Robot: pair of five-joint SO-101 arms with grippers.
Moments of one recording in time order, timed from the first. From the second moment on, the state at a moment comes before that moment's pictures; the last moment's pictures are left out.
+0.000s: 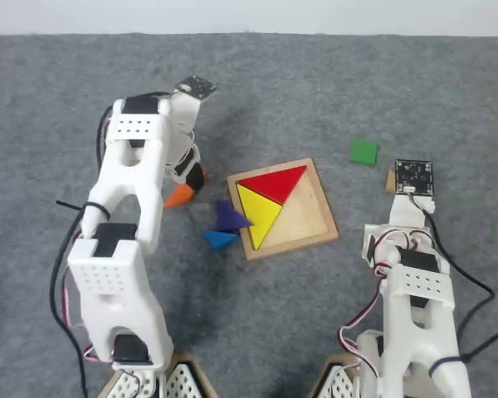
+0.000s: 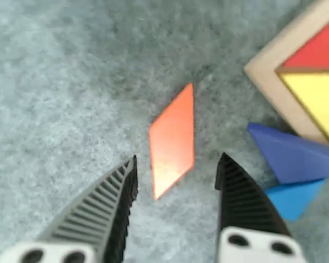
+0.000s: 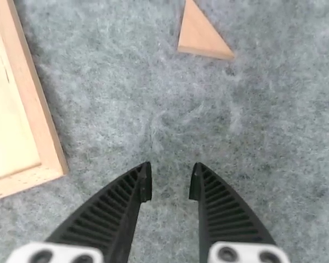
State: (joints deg) left arm -5.0 28.5 -13.0 84.4 -21.3; right arm 7.6 -39.7 72.1 34.5 6.2
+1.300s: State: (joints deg) left arm -3.4 41.3 -19.3 84.5 -14.5; right arm 7.6 -39.7 72.1 34.5 6.2
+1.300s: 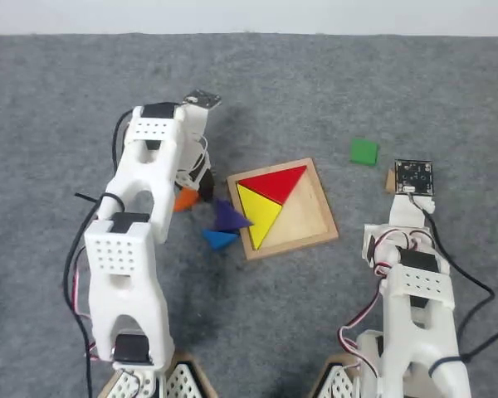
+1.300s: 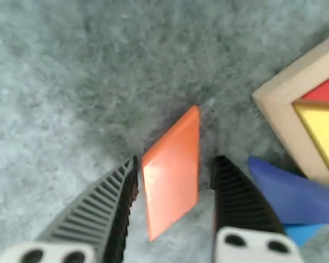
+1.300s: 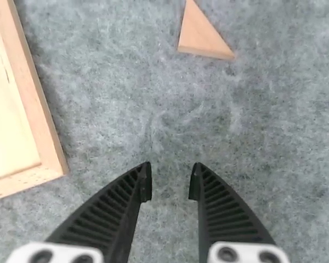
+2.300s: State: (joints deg) left arm -2.7 25.4 8.0 69.1 -19.0; right arm 7.6 -39.7 72.1 34.5 6.2
